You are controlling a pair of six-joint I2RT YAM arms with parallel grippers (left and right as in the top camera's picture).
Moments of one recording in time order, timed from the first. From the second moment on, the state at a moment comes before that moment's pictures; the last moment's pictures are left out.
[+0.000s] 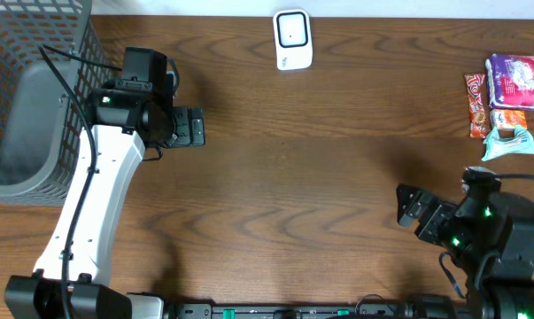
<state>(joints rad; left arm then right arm) -0.11 1.53 1.43 -1.12 0.01 -0.20 -0.06 0.61 0.88 -1.01 -0.21 0.41</state>
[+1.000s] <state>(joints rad) -0.12 1.53 1.43 -1.12 0.01 -0.20 0.08 0.05 0.27 -0.41 -0.24 0.21</state>
